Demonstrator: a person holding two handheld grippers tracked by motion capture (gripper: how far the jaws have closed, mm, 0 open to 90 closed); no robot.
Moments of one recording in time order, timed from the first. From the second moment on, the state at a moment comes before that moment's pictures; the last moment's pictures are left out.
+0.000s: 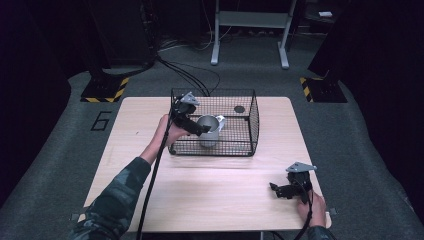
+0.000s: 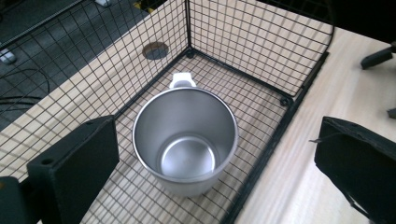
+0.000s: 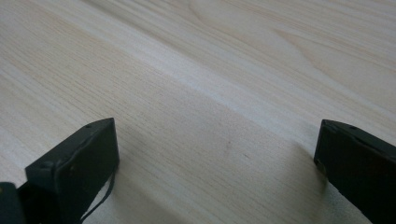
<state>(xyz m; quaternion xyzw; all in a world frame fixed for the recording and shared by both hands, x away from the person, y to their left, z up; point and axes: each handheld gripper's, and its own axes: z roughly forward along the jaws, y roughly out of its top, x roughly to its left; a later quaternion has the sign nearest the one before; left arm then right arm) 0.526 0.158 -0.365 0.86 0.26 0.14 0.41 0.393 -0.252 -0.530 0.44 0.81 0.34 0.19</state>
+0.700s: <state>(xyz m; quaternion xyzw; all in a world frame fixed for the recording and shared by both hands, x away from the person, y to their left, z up) 0.438 0.232 -0.363 0.85 0.28 0.18 0.42 0.393 -0.251 -0.530 0.44 0.81 0.34 0.18</state>
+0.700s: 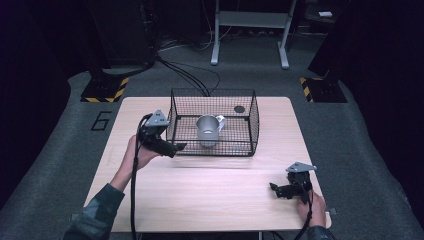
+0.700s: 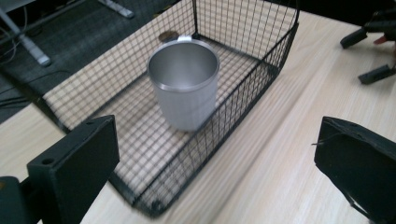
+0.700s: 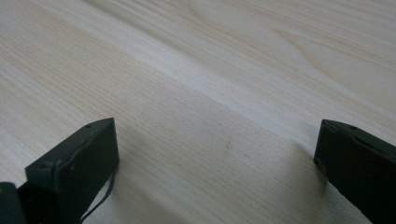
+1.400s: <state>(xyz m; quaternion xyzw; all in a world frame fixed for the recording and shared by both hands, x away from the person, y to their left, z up) 0.376 0.326 -0.469 0.80 0.41 0.20 0.38 0.393 -0.251 -0.530 0.44 0.81 0.34 0.18</state>
